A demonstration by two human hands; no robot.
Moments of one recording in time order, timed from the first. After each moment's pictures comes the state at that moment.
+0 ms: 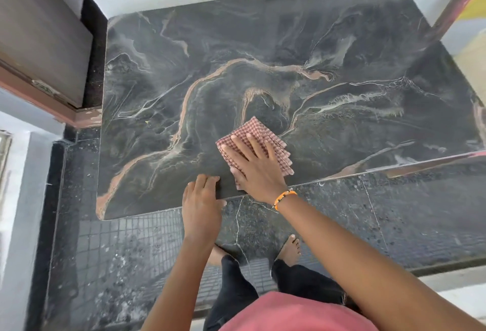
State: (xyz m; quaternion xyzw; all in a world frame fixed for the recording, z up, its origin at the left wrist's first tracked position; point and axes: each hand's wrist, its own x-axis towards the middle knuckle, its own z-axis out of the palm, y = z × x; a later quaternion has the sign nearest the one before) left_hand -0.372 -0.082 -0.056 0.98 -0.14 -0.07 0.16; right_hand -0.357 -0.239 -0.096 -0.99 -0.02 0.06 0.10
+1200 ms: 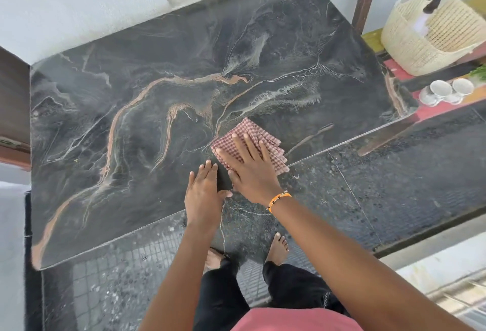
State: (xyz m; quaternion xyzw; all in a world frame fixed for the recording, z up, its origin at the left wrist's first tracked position) left_hand -0.391 -0.232 -0.062 0.96 -0.22 -0.12 0.11; right_hand -0.423 -0.364 -0.102 -0.99 0.06 0.02 0.14
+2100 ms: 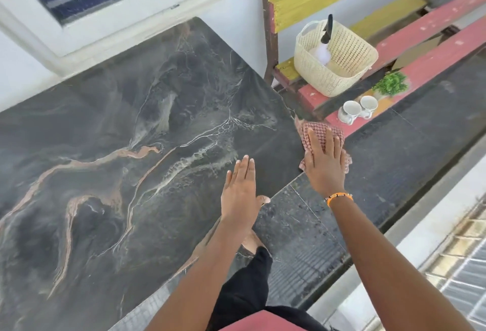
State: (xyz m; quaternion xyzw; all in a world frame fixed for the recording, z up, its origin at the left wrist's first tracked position) left_hand -0.404 -0.491 -0.064 0.86 -0.45 -0.19 0.12; right_hand -0.519 -0.657 -0.101 -0.85 0.50 -0.05 0.17
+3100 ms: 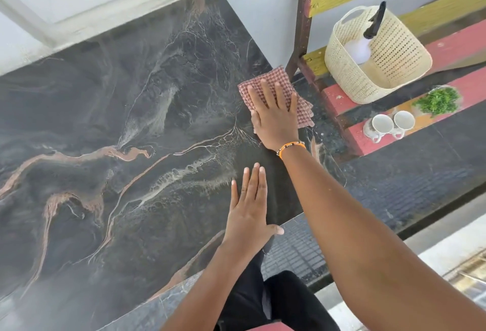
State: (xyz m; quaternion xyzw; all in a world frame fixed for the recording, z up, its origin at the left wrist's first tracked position) left_hand -0.404 -0.536 -0.073 0.87 -0.42 -0.26 0.09; right_hand -0.335 -0.720 -0.098 -0.96 0.26 0.02 0.10
